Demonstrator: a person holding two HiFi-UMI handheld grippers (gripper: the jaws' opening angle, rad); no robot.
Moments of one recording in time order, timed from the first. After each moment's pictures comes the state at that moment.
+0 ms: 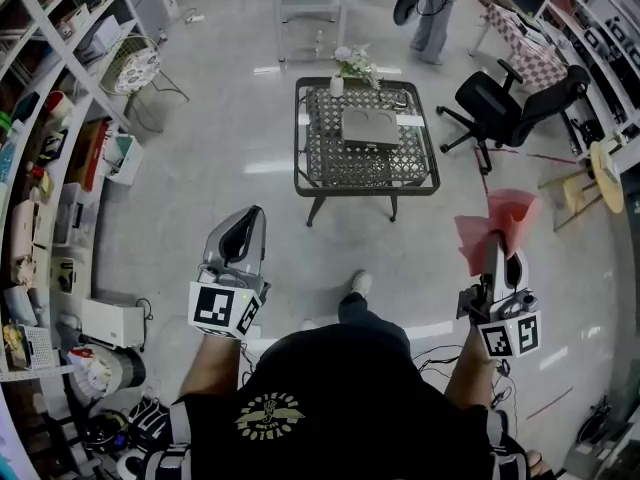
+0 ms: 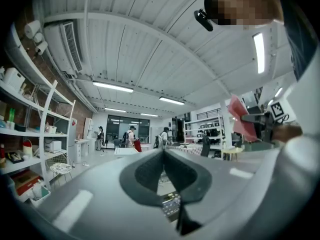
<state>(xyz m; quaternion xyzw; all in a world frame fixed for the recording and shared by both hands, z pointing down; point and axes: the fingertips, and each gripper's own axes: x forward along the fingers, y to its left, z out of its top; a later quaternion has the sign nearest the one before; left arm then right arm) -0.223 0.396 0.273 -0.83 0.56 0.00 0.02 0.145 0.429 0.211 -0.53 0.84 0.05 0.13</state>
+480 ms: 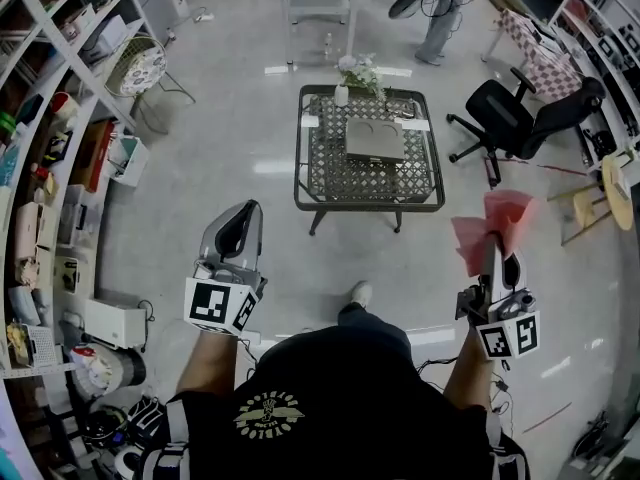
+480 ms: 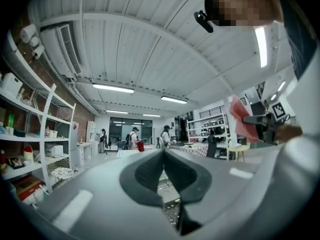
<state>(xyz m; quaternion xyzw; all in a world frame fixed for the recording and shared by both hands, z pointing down) -0.206 0.318 0.262 -0.82 0.57 0.00 0.04 0.163 0.342 0.219 -0.51 0.85 0.04 0.13</state>
